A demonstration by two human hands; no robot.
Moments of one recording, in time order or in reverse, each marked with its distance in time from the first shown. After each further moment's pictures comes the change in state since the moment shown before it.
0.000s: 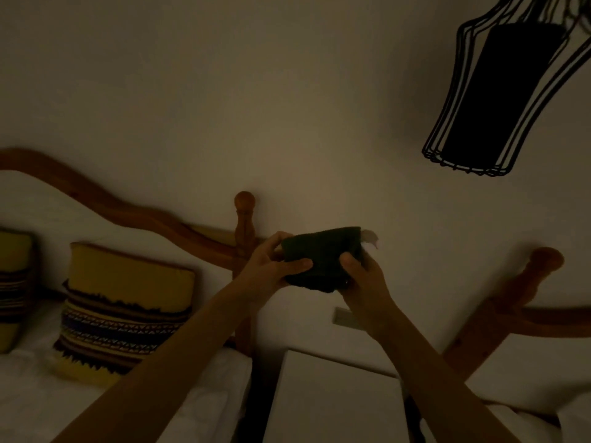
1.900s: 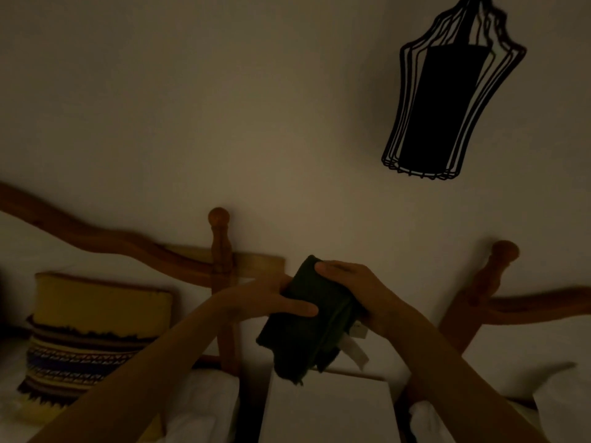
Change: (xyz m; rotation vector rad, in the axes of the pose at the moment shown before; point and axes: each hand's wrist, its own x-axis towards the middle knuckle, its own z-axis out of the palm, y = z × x) left_hand 0.006 0.016 0.032 0.676 -0.389 -0.399; right_hand -0.014 -0.050 -0.022 -0.251 -0.015 0.338
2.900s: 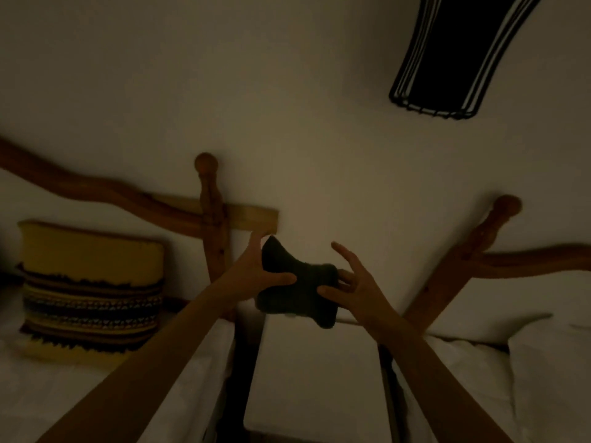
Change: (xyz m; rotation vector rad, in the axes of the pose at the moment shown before) left_hand 0.022 -0.081 0.031 -0.096 0.448 0.034; right_hand -0.017 0.115 -0.037 -0.175 0.033 -0.100
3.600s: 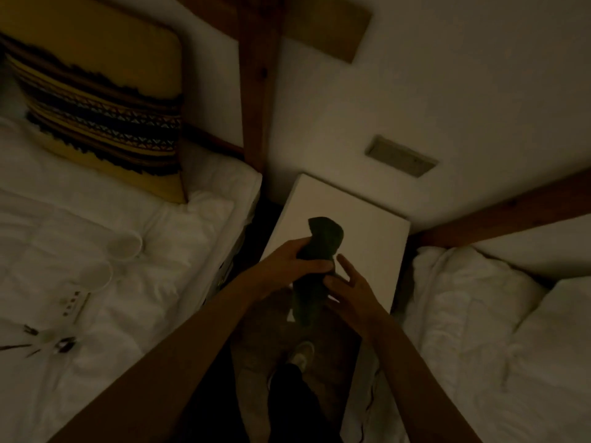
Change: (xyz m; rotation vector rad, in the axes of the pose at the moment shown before) left_hand -0.080 -0.202 0.106 -0.476 -0.222 -0.505; right_hand -0.073 0.229 0.070 0.264 -0.088 0.735
